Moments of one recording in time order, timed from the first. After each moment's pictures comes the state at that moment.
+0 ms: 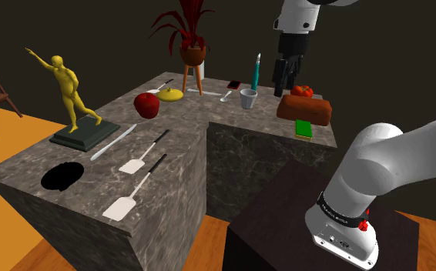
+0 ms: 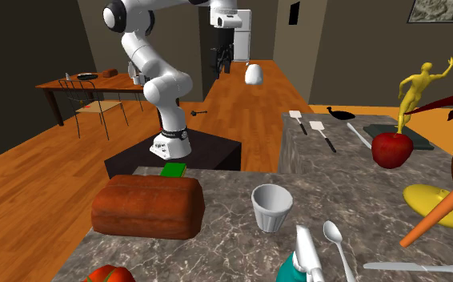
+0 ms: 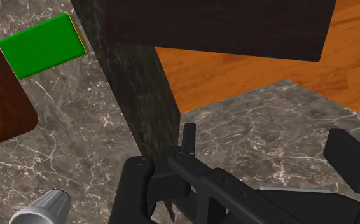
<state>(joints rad) -0.01 -0.83 -0.02 -2.41 0.02 1.51 -0.11</state>
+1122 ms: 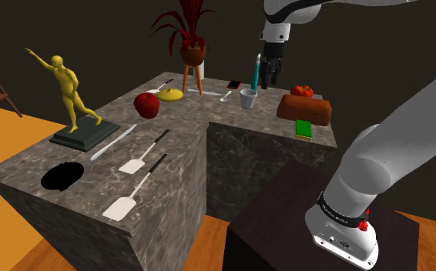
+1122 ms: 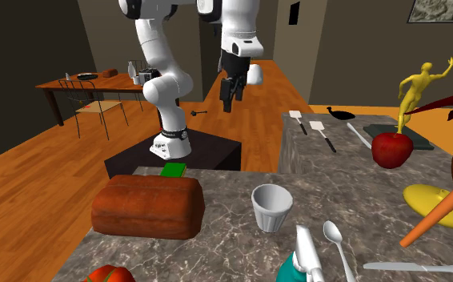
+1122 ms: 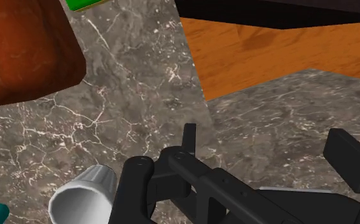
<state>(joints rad) -0.06 -0.33 -0.27 -2.17 -0.05 1.72 -0.41</state>
